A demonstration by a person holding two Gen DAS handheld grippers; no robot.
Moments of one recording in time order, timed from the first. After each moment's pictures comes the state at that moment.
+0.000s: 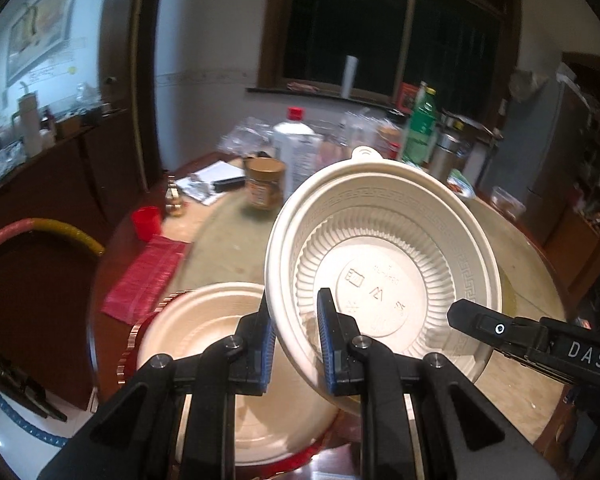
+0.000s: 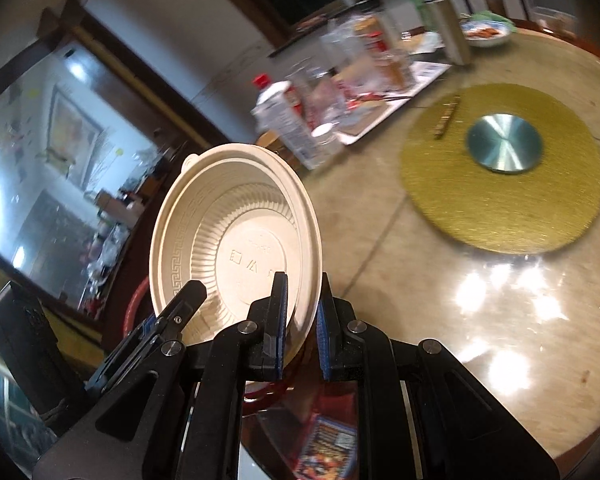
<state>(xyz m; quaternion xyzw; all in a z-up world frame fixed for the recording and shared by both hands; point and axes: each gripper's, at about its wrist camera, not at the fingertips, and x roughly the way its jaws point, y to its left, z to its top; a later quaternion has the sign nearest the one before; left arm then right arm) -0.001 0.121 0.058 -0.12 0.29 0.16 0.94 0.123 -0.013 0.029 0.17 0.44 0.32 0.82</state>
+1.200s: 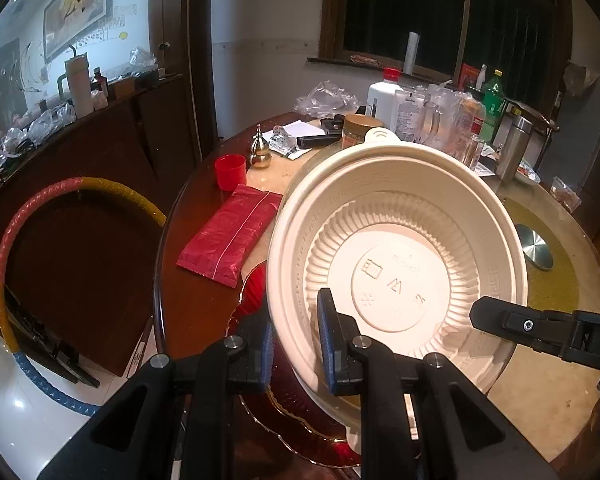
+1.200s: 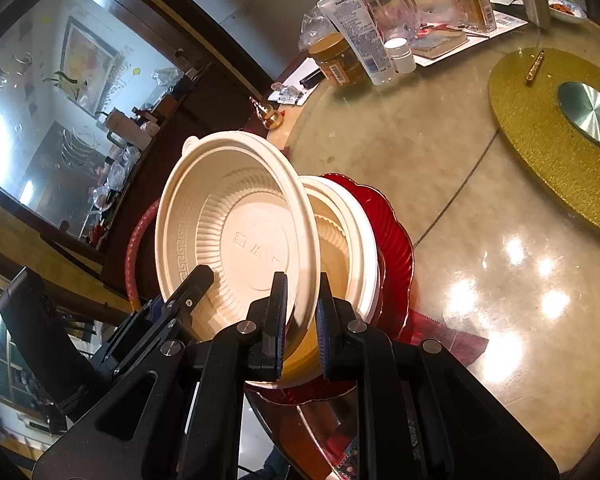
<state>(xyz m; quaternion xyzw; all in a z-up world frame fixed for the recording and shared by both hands) -0.033 0.183 0.010 -0.13 0.35 0.24 0.90 0.113 0.082 -0.015 0.09 0.52 0.38 0.76</state>
